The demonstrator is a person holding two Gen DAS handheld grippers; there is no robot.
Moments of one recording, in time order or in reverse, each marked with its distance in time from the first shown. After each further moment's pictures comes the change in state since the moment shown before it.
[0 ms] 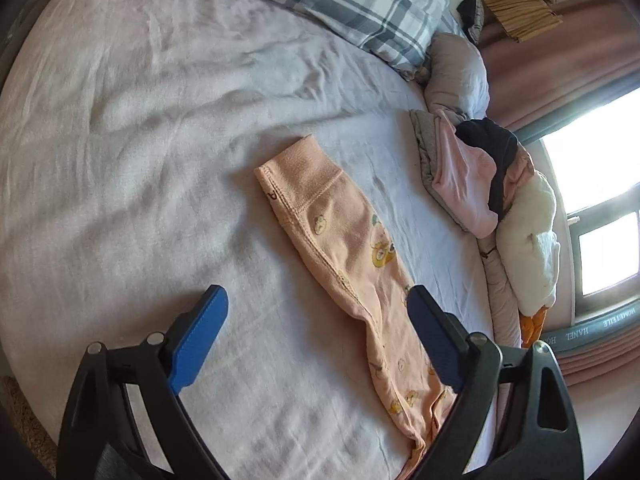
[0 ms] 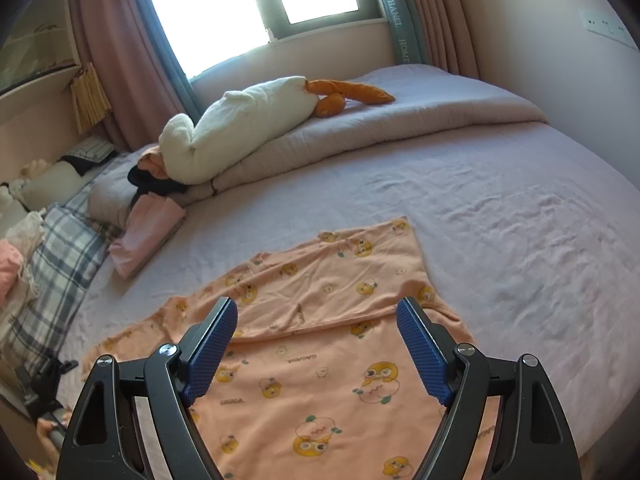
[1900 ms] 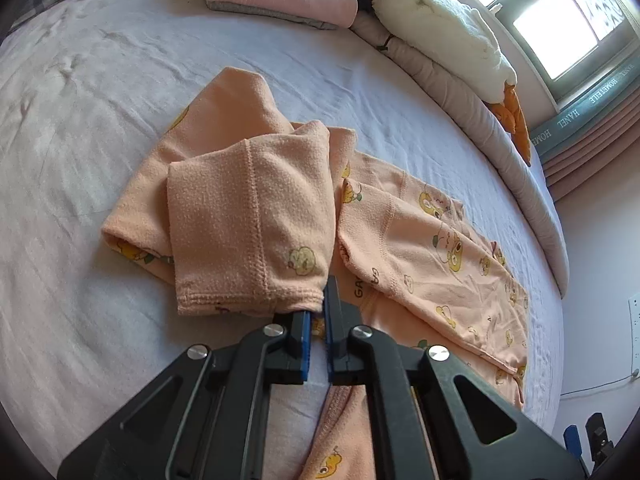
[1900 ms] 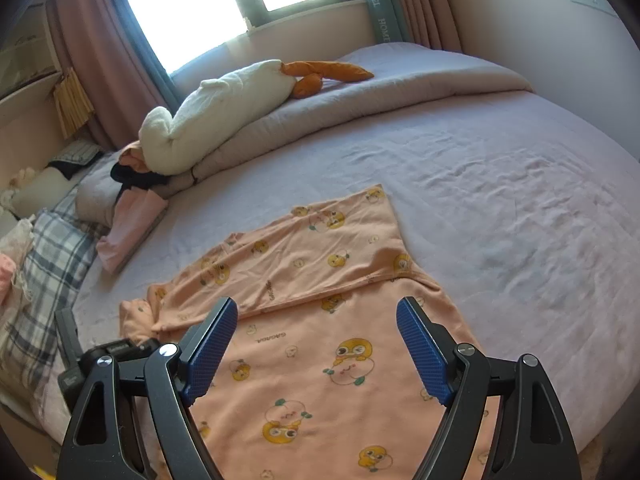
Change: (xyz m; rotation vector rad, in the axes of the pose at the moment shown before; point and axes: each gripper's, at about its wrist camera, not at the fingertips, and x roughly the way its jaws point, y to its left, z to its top) left arm 0.076 -0.136 -0.176 0.607 0.302 -0.062; right arm 0.008 -0.024 -0.021 0.061 0.060 -0.013
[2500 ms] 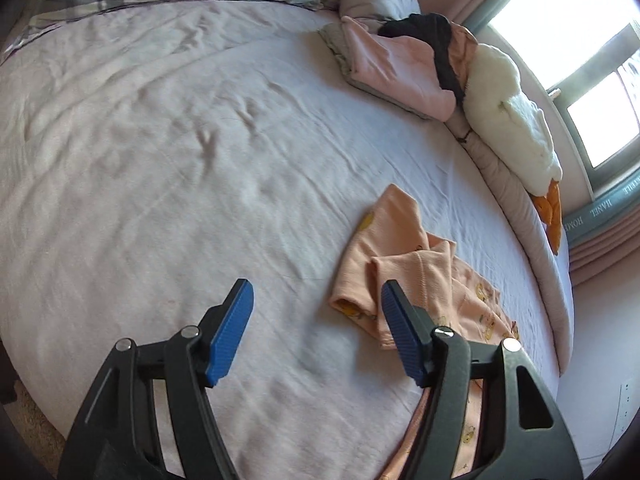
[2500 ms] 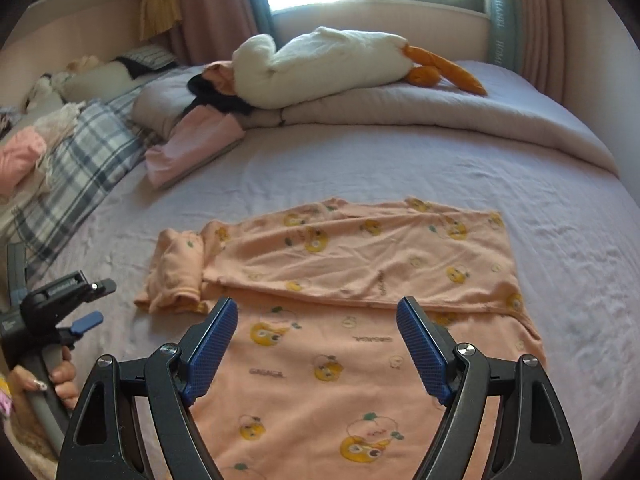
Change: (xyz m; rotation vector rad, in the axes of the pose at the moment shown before) left arm -0.095 0.096 0.016 -0.244 -0.161 0.125; right arm 0.046 0.136 -0.016 -0.441 0.094 0.123
